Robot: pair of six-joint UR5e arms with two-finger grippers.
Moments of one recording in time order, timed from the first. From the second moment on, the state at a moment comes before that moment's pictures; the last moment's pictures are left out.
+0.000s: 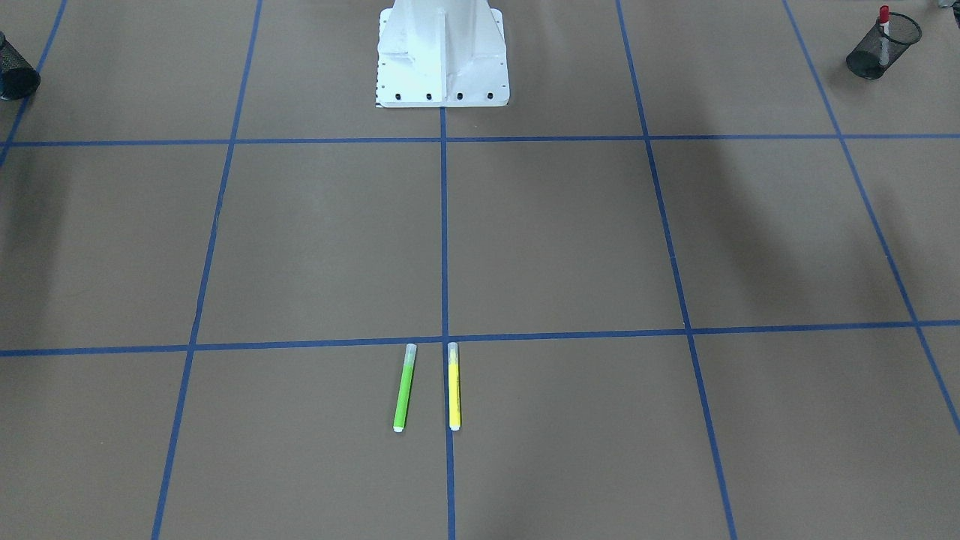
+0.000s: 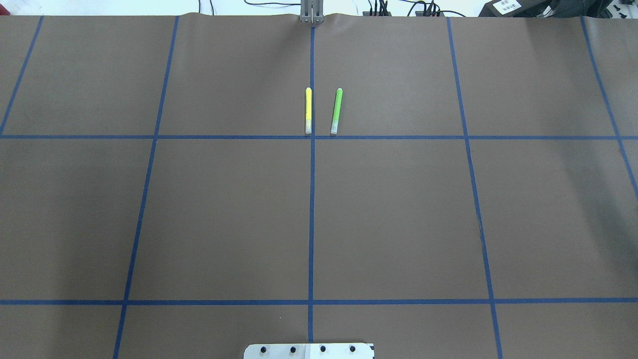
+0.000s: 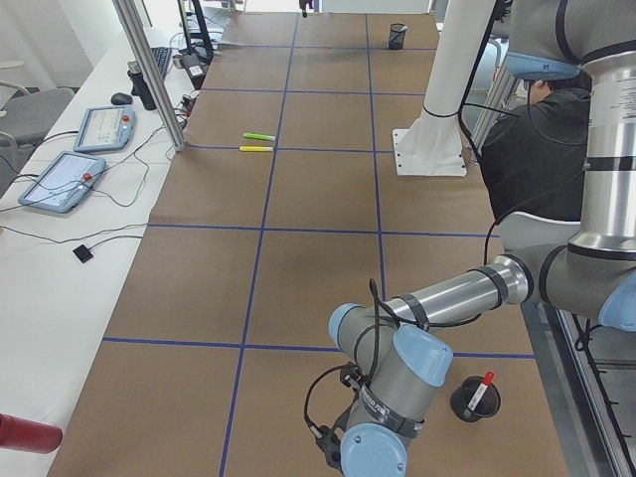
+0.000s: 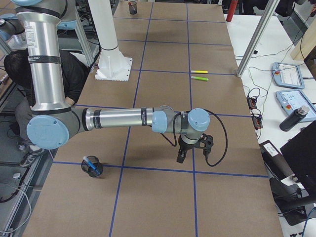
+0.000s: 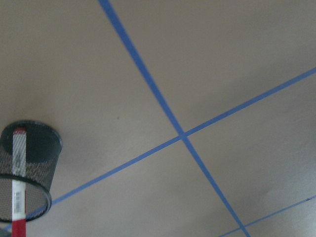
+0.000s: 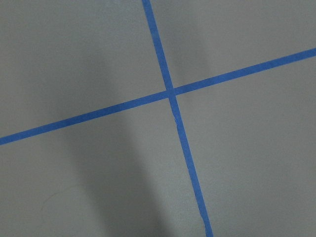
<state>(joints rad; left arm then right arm) -2.01 -1.51 -1.44 -0.83 -2.52 0.29 1.47 -1.50 1.60 -1.69 2.39 0.29</state>
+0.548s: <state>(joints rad) -1.84 -1.60 -1.49 -1.32 -2.50 0.03 1.41 -1.46 1.62 -1.69 2.38 0.29</state>
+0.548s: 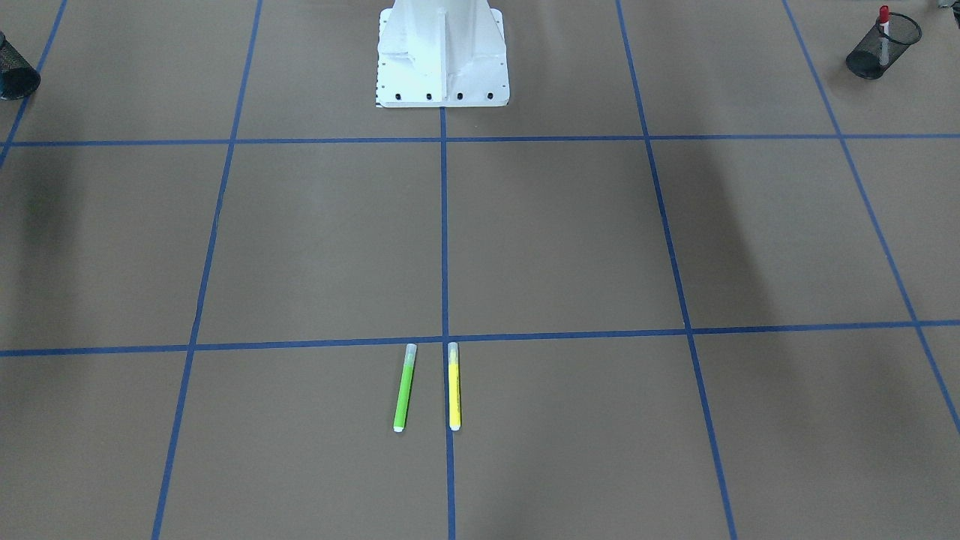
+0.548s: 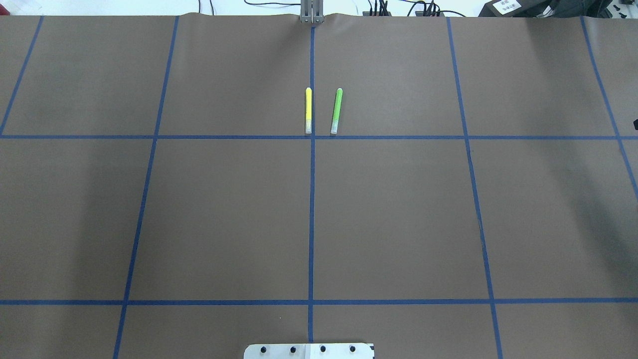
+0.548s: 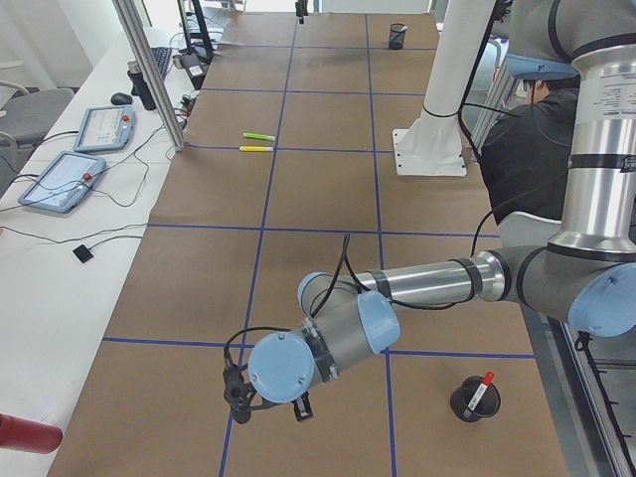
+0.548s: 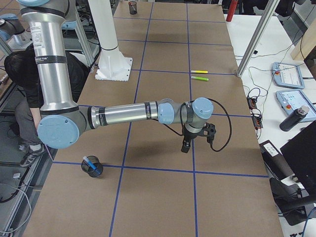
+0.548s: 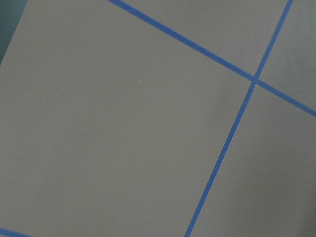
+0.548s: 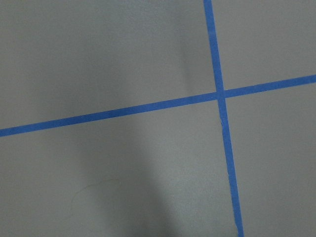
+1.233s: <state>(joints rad) -1.64 -1.63 -1.57 -1.73 -2.44 -0.33 1.42 -1.48 1.64 -1.64 2.38 0.29</state>
